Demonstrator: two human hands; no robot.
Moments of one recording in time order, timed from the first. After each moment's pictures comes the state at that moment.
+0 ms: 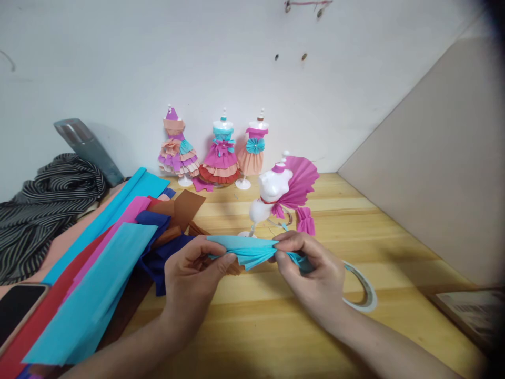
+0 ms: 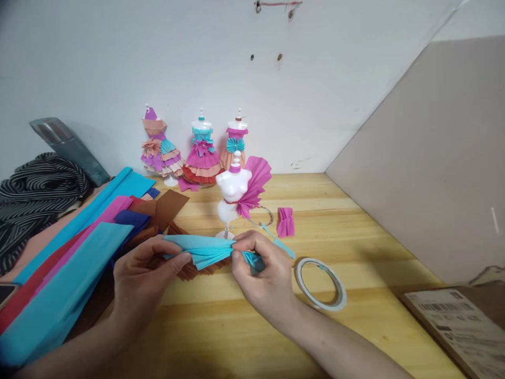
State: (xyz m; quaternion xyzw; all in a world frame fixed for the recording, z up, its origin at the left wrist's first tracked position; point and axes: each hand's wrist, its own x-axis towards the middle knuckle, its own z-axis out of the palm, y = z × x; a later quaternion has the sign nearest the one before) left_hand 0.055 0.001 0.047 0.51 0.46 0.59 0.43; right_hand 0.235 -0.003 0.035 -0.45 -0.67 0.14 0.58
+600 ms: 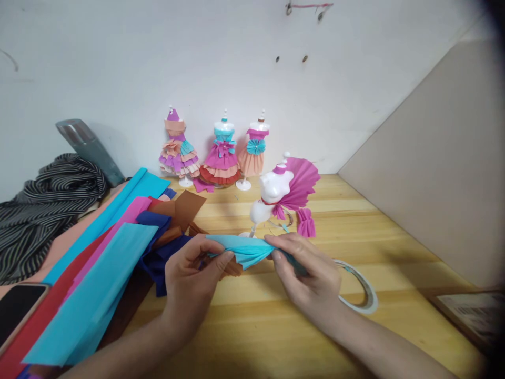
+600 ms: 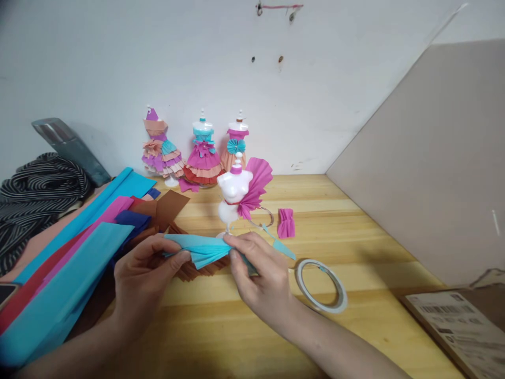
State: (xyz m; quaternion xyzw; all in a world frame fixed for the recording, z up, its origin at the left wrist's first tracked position) left_hand 0.053 0.002 0.040 0.54 0.45 0.60 0.38; right_hand 0.238 -0.002 0.031 -0.39 -0.74 0.06 0.54
